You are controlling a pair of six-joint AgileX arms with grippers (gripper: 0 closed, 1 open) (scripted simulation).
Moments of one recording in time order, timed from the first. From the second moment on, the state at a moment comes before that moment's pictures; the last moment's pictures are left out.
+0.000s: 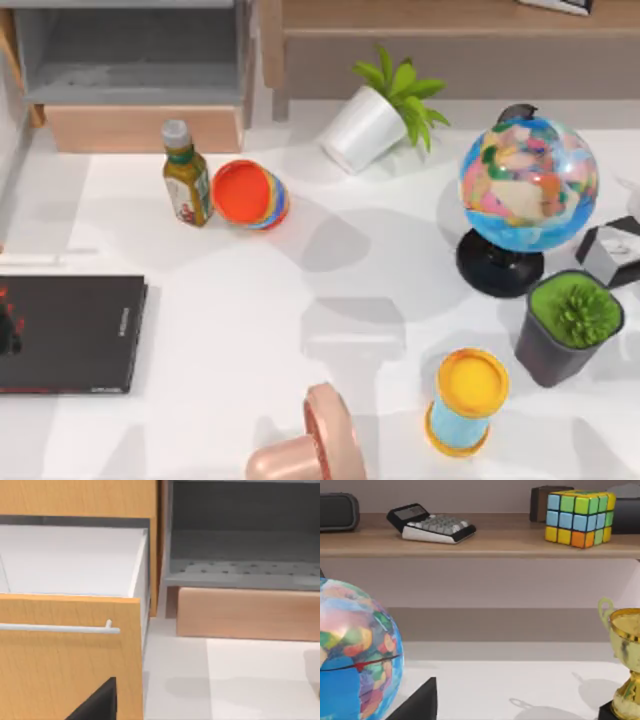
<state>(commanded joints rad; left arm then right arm) 0.04 0.21 0.20 -0.15 0.00 -0.01 0.00 0.00 0.00 0.00 0.00 0.00</state>
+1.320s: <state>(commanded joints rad) 0.32 2.40 2.35 -1.31 -0.01 -0.03 0.00 0.00 0.00 0.00 0.00 0.00</state>
